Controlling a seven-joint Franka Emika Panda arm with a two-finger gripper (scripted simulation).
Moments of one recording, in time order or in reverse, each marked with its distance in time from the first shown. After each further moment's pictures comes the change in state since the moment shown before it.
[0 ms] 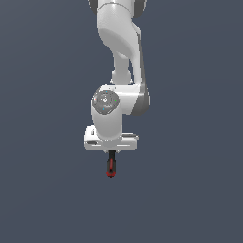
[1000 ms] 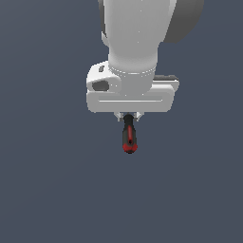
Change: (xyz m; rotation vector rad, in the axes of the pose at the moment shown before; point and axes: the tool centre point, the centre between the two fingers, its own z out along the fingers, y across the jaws) arm 0.006 -0.059 -0.226 -0.001 0.002 -0.001
